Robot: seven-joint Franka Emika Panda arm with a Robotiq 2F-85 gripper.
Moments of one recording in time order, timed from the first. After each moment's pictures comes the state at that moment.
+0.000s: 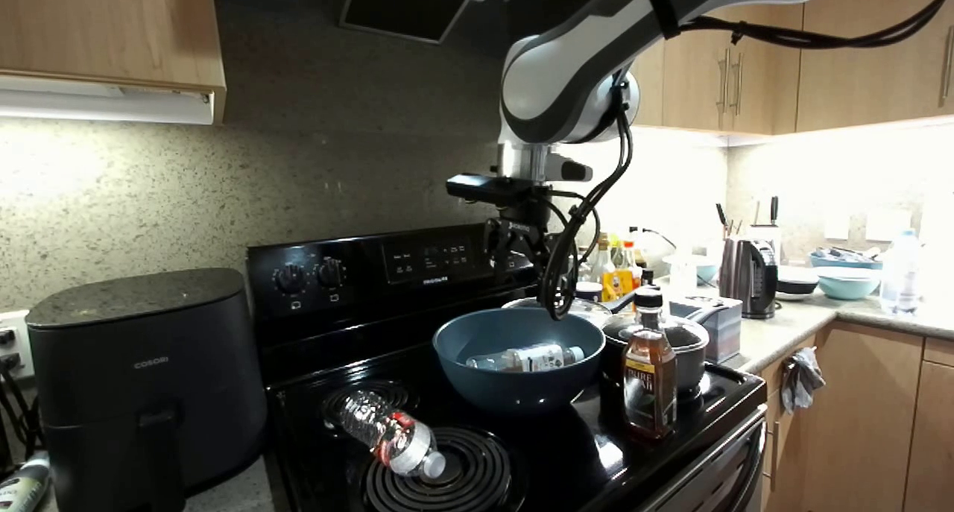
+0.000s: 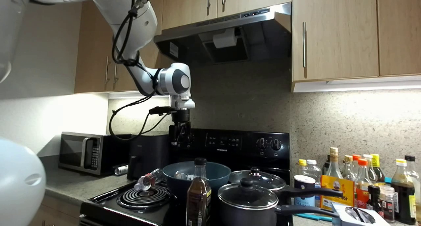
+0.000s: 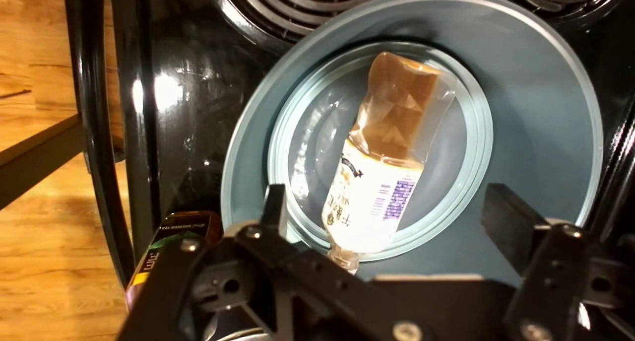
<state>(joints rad) 0.20 0.09 -0.05 -1.94 -0.01 2.16 1.67</state>
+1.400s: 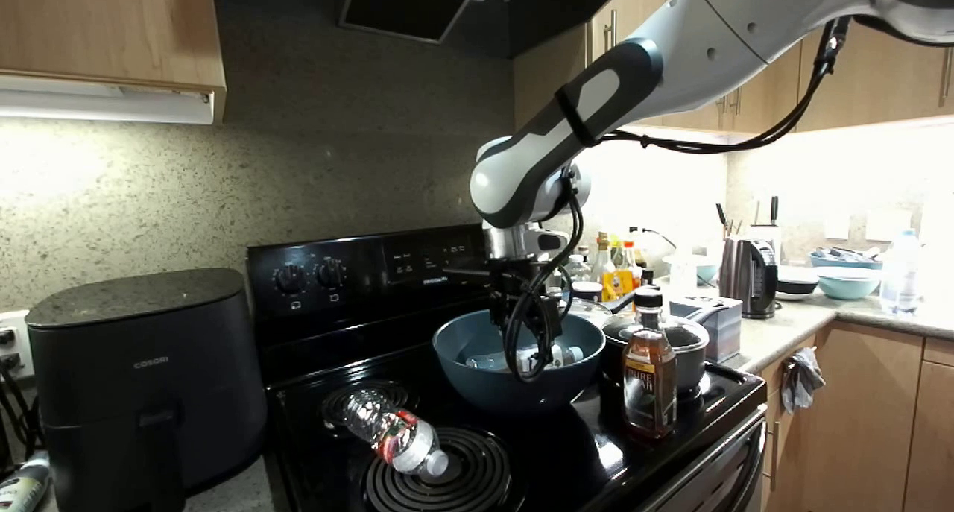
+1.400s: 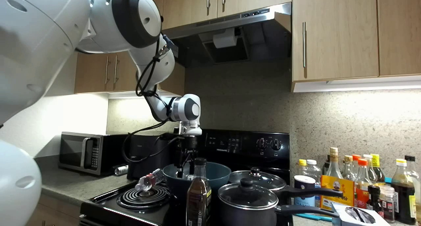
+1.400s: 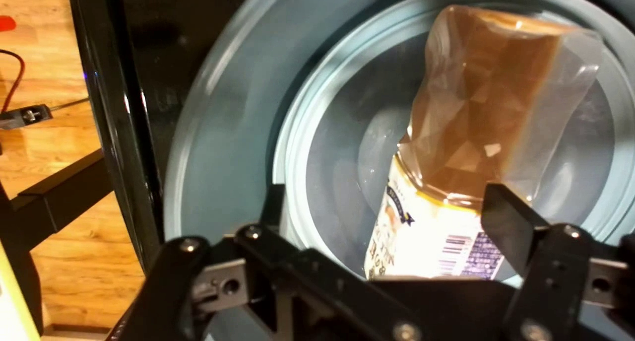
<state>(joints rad) 0.16 0.40 -0.04 -1.74 -0.01 2.04 1.74</state>
